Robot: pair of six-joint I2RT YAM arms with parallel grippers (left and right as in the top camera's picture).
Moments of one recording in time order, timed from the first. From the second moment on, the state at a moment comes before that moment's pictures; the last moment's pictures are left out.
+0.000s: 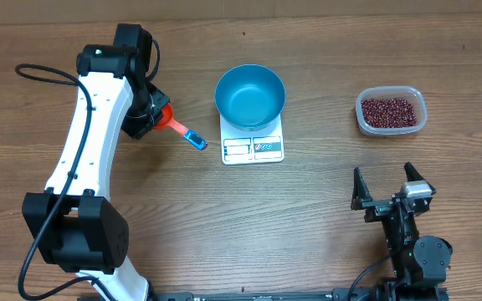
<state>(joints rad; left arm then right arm) -0.09 1.86 1.76 -1.36 -0.06 -0.97 -0.04 0.01 0.02 -0.02 -0.14 -0.01</state>
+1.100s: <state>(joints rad) -0.18 1.86 1.76 -1.35 -0.05 -1.29 -0.04 0.01 0.02 -0.02 -0.14 -0.01</state>
